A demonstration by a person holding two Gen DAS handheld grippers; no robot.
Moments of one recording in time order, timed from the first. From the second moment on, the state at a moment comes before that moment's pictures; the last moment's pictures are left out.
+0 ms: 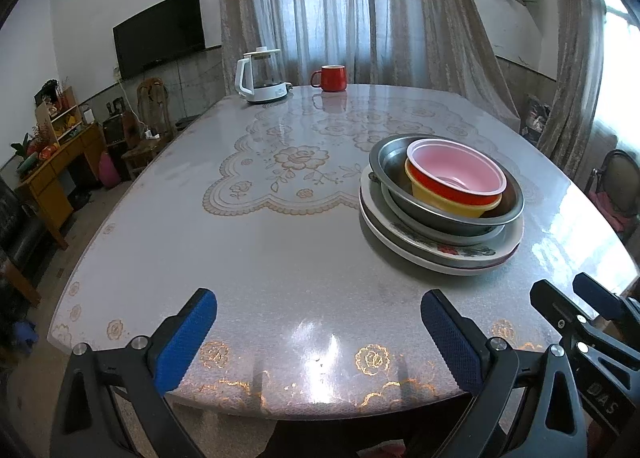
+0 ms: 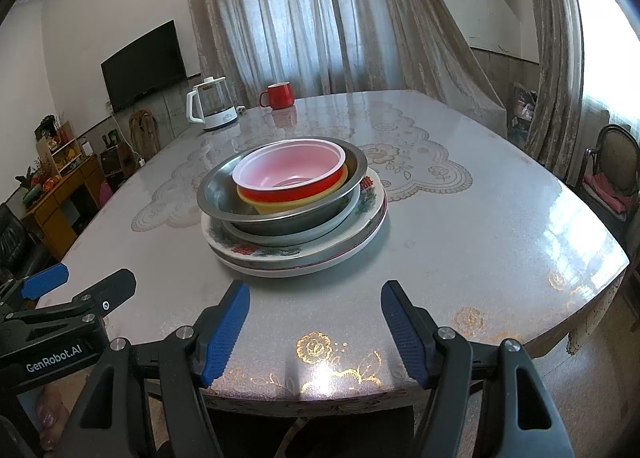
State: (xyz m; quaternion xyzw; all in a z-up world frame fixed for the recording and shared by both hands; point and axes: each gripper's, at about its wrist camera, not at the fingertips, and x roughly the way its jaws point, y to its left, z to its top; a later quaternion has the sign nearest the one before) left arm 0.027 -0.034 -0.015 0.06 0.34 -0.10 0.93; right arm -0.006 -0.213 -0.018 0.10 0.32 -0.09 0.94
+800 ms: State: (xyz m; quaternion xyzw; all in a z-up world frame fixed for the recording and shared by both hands) left arm 0.033 -0.039 -0.017 0.06 0.35 -0.11 0.93; right arm -0.001 -0.216 -0.020 0.10 0.32 -0.09 0.94
